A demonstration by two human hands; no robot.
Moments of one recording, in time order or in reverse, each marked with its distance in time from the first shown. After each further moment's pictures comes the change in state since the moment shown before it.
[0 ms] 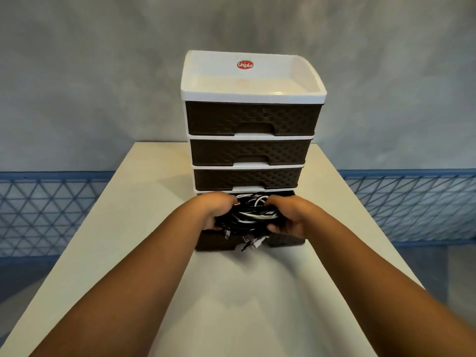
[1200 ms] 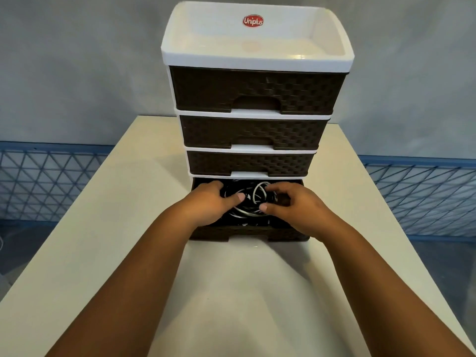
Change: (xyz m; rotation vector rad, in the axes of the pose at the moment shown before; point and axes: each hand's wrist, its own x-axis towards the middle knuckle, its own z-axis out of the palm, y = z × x) left_hand -0.001 -0.017 0.004 0.558 0.233 0.303; right_hand 0.018 0.017 -0.035 -0.747 -0.004 -0.569
